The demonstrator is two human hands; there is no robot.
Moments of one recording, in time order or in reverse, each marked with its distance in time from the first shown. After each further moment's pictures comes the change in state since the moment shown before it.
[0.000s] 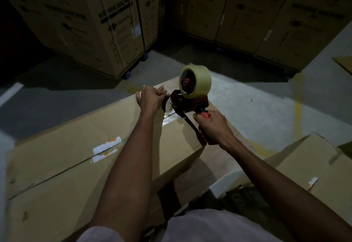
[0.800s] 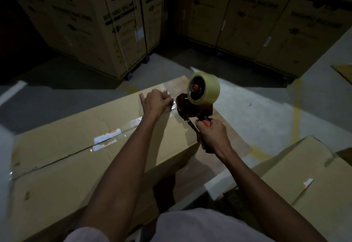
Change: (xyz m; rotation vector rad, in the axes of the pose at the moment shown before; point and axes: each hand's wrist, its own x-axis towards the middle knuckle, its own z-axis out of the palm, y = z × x) left_hand -0.040 0.011 0.003 0.348 0.074 0.070; right_hand -0.040 0.018 0.008 0.125 0.088 0.074
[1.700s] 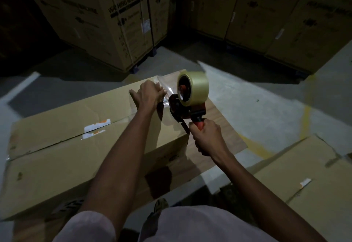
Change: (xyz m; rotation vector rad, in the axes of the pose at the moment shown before) left_hand -0.014 0.027 0.003 -0.050 0.064 -0.199; right_hand -0.013 0.016 -0.031 -0.029 -0.139 -0.077
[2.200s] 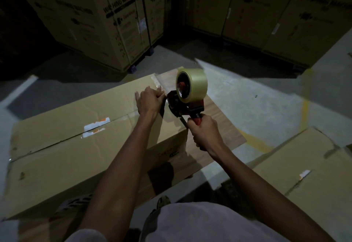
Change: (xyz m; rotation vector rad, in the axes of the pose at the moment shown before) left_hand -0.026 -0.016 0.018 0.036 0.036 0.173; right_hand -0.002 0.001 0.004 0.005 0.016 0.020
